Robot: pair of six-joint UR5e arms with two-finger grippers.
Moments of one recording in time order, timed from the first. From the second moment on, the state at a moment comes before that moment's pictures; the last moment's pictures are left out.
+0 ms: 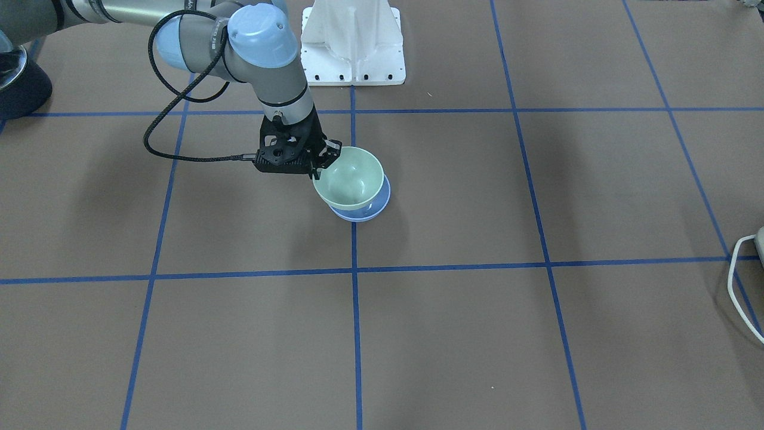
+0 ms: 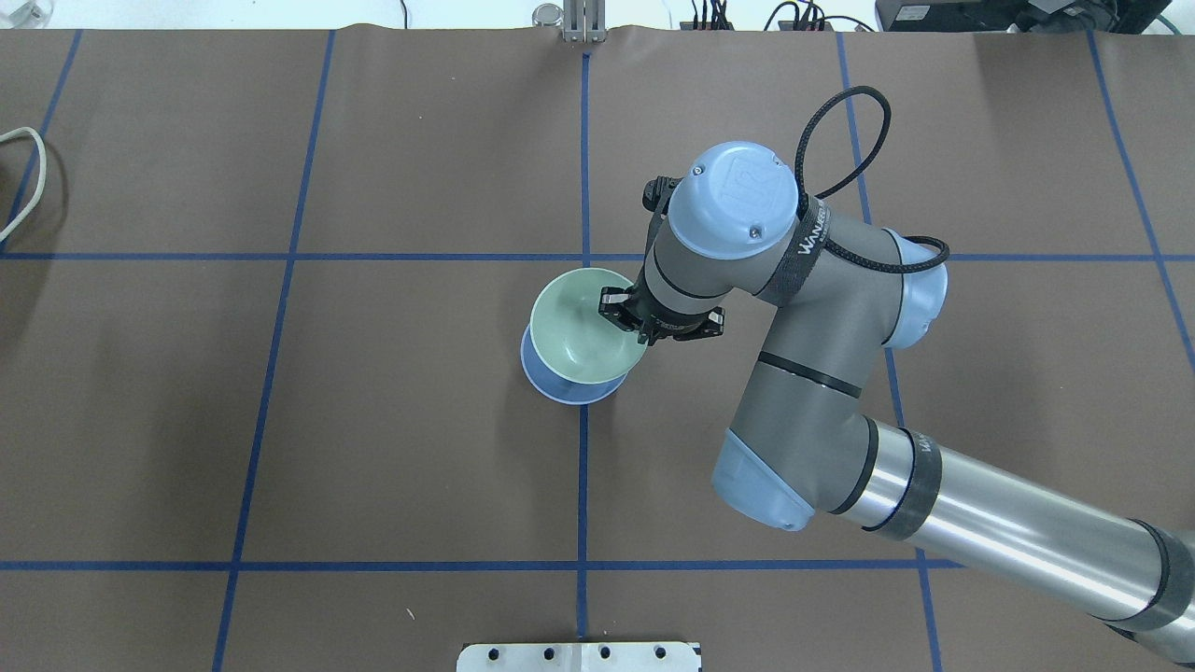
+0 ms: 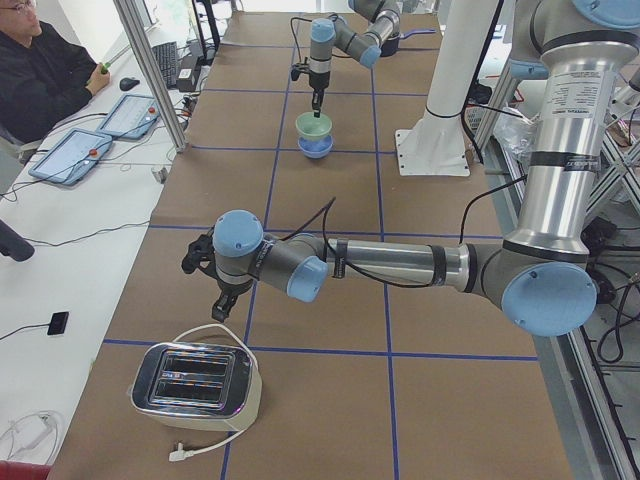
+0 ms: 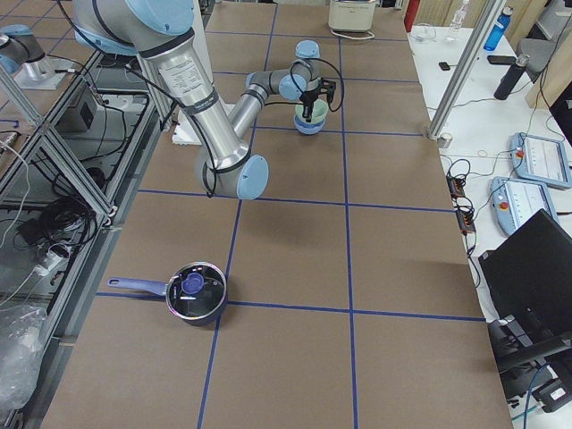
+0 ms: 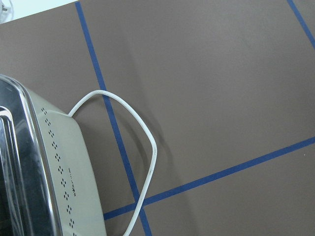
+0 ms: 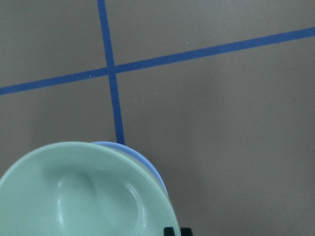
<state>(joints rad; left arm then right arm) -1.53 -1.67 -1.51 -1.96 -2.41 0.00 0.56 -0.90 1.71 -1.55 1.93 1.35</state>
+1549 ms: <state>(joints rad) -1.53 -1.67 -1.51 -1.96 -2.41 0.00 0.53 -0.92 1.64 -1.38 1.93 1.38</state>
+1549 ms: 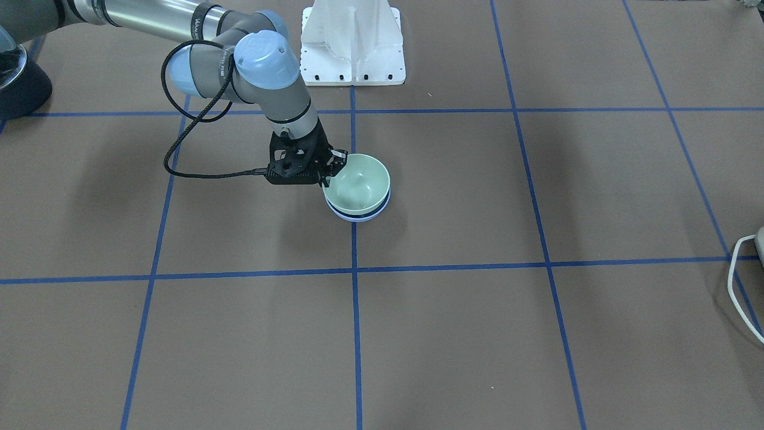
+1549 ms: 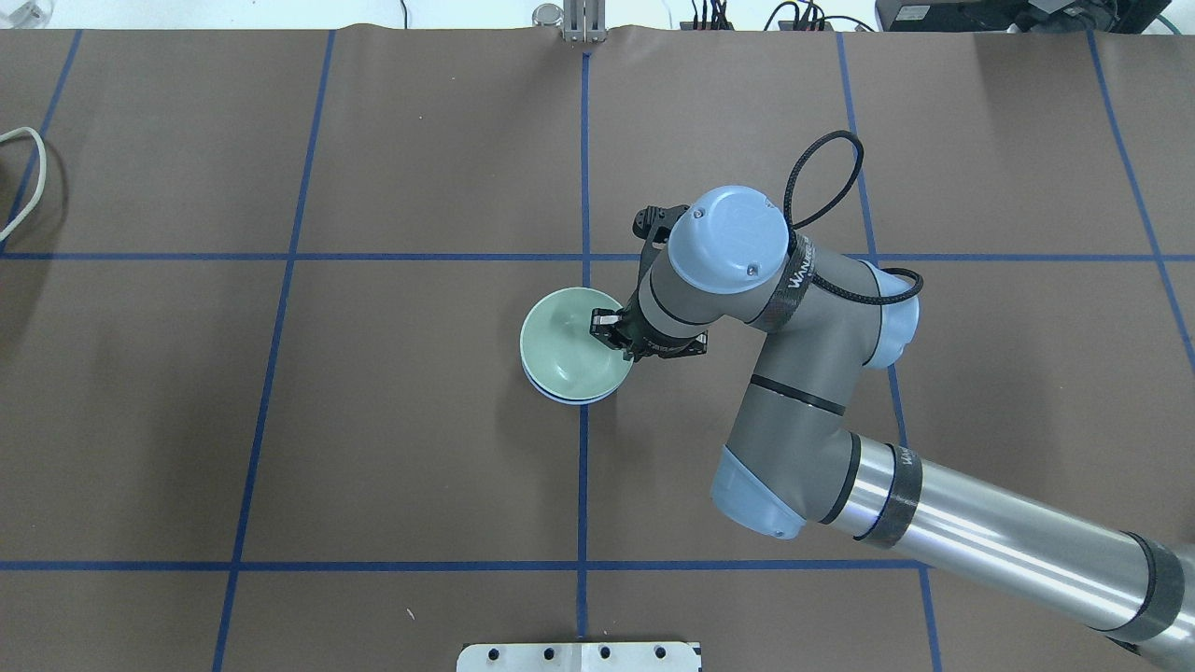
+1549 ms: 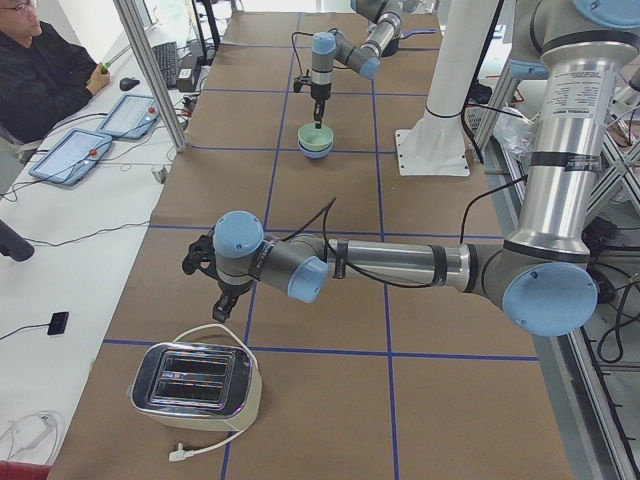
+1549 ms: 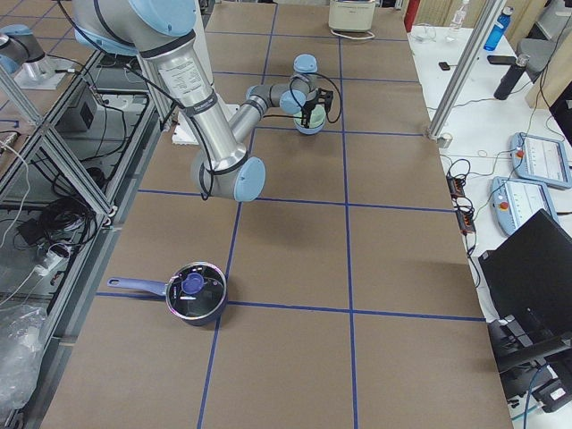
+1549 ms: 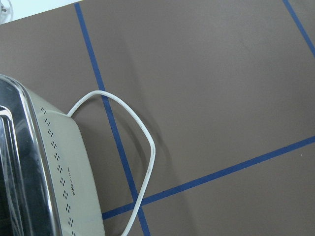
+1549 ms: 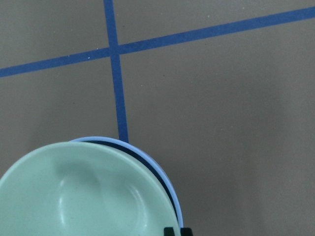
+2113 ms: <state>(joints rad) -1.53 -1.67 -1.51 -1.96 -2.41 0.00 0.53 -0.92 1.64 -1.38 1.92 1.37</state>
